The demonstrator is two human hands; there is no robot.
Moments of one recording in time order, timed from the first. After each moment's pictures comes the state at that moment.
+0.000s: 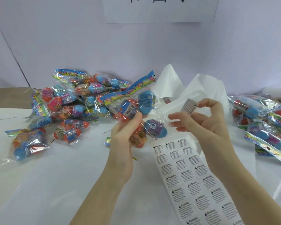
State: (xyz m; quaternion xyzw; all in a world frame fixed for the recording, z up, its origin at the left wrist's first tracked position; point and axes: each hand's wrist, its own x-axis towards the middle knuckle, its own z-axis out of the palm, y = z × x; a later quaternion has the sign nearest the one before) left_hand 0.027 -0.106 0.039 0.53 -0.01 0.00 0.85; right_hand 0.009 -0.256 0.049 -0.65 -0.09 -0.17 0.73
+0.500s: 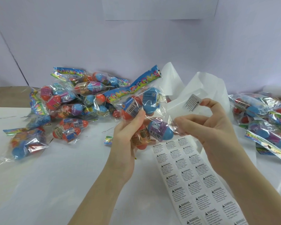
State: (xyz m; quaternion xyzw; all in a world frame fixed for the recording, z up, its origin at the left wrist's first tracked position) left_hand 0.023 -0.109 0.045 0.56 -0.02 -0.04 0.83; right_hand 0.007 -0.260 0.056 -0.62 -0.07 -0.10 0.78
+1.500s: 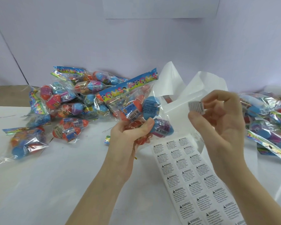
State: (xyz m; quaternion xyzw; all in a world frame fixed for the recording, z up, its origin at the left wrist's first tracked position) left_hand 0.029 -0.106 0.041 0.53 0.00 -0.05 0.84; right_hand 0.000 -0.254 0.053 -0.71 -0.13 -0.34 0.60
